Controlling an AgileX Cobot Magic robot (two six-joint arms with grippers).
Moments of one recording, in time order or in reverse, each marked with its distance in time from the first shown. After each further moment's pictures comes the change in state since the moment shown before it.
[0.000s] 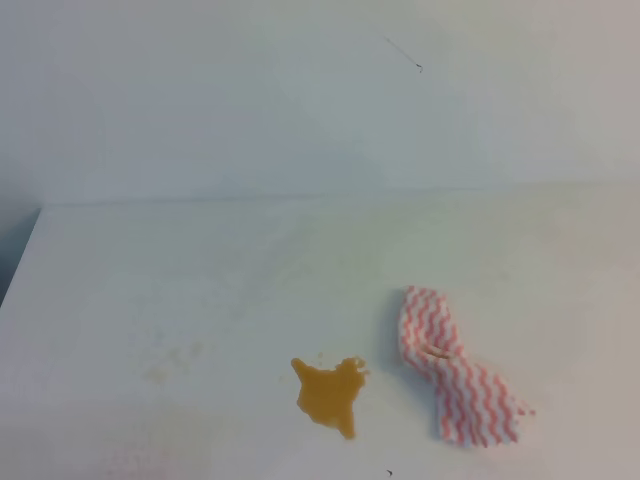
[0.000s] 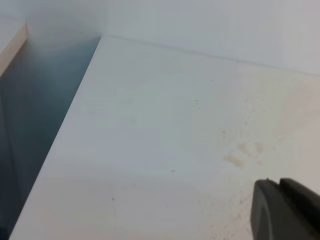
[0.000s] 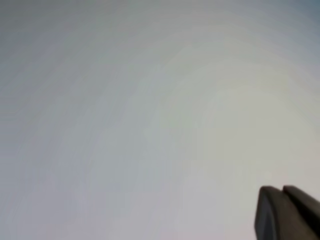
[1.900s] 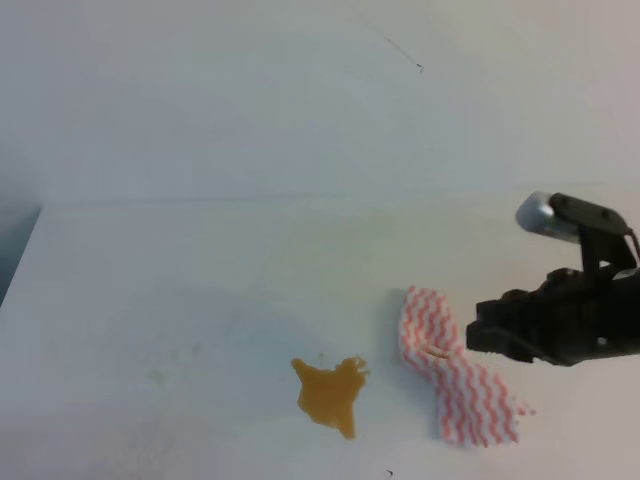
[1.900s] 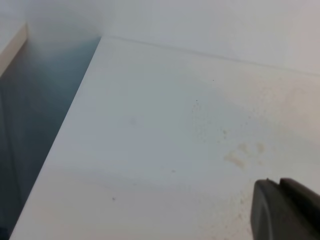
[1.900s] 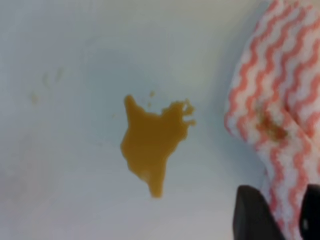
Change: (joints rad) left arm 0.000 0.000 0.000 0.000 0.000 -0.001; right arm 0.399 1.495 -0.562 0.545 0.934 -0.511
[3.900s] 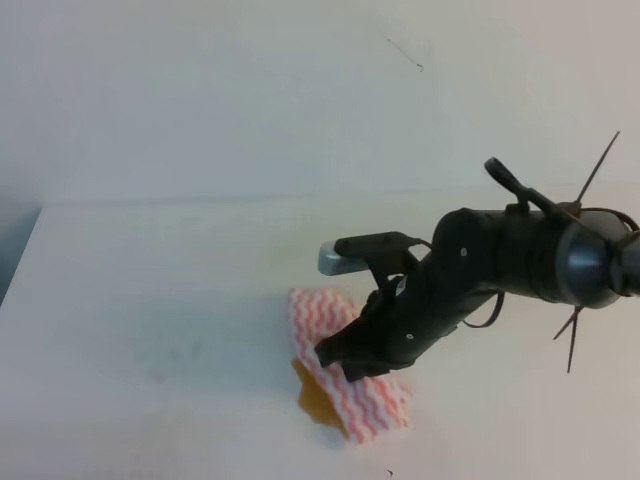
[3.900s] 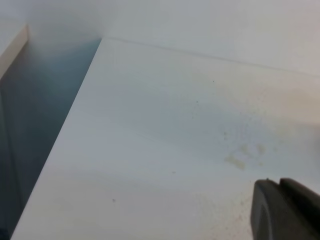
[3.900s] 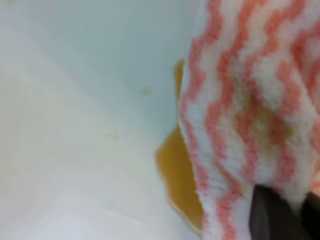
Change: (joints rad) left arm 0.000 0.000 0.000 0.000 -0.005 0.001; right arm 0.309 0.511 -0.493 -0.449 0.092 0.328
